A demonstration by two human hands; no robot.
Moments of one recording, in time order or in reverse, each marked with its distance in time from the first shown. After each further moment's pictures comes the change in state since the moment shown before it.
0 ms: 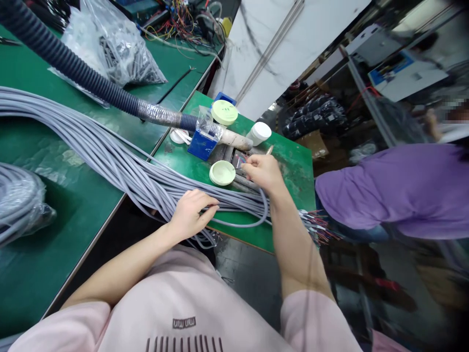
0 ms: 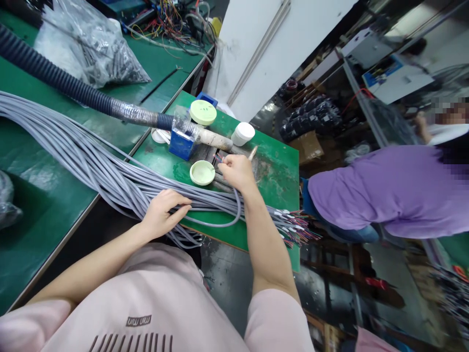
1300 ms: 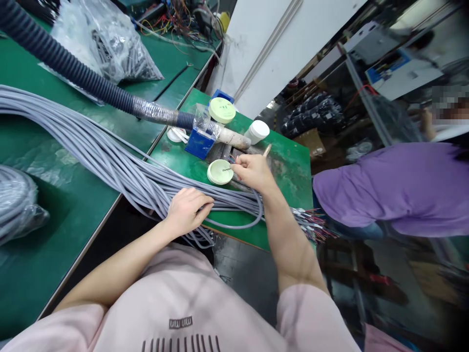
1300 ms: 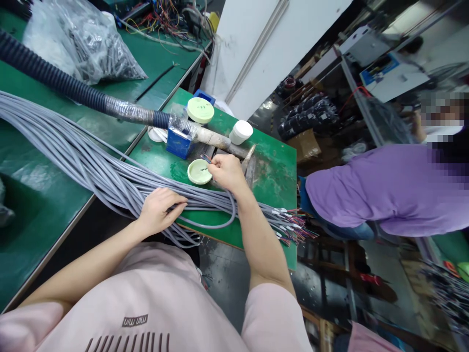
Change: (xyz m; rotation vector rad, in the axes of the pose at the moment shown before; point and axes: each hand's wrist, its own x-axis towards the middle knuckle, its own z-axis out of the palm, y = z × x) left_hand 0.001 -0.010 -0.001 0.170 -0.011 0.101; right_hand -0.007 -0.017 0.004 0.087 -0.086 -0.088
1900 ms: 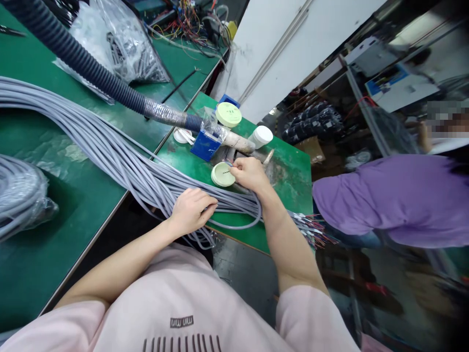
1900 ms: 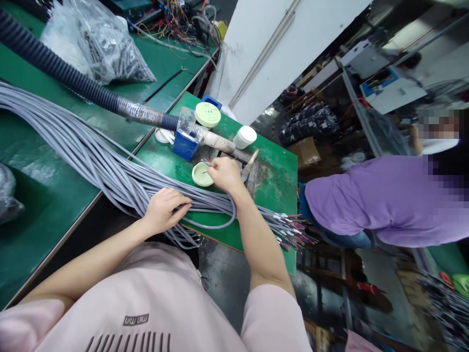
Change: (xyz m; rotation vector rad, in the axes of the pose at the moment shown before) left_hand -0.002 -0.001 -0.001 0.046 0.041 0.034; right_hand 0.014 -0.005 0.015 -0.340 -0.029 -0.015
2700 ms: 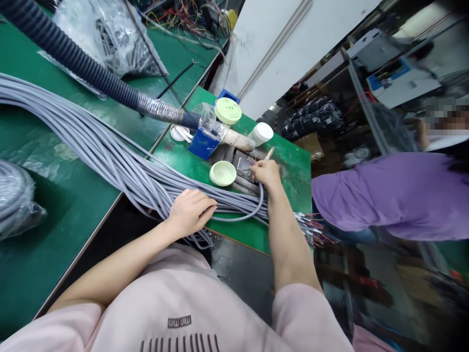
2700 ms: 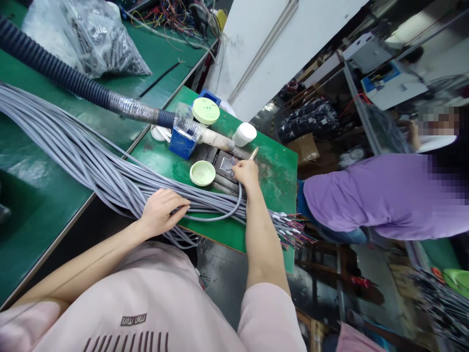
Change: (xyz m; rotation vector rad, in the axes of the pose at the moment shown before) left_hand 0.002 0.000 0.002 -0.010 -0.002 0.018; right_hand 0.026 0.096 0.021 0.107 0.118 0.373
